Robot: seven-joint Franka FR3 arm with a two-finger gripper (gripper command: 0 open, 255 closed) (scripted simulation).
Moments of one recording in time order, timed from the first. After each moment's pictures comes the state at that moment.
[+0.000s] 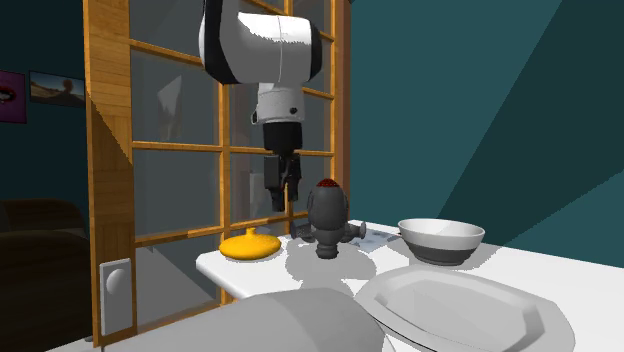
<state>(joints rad) 0.10 -0.50 -0.59 -2.23 -0.33 1.85 -1.11</state>
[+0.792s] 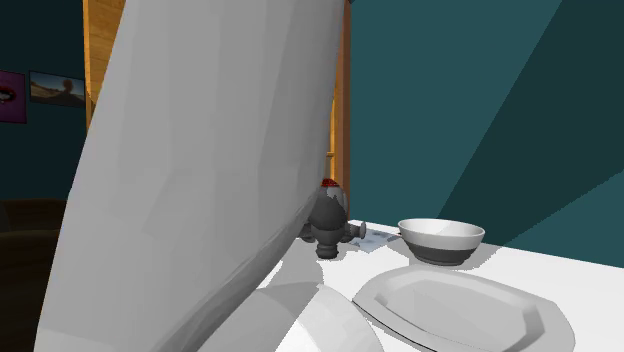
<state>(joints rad) 0.23 -0.15 -0.84 -2.01 -0.16 1.99 -1.60</state>
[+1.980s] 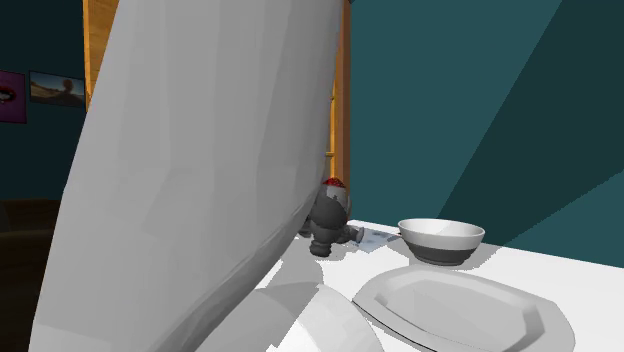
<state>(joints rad) 0.23 -0.15 -0.85 -2.02 -0.16 2.01 -1.61</state>
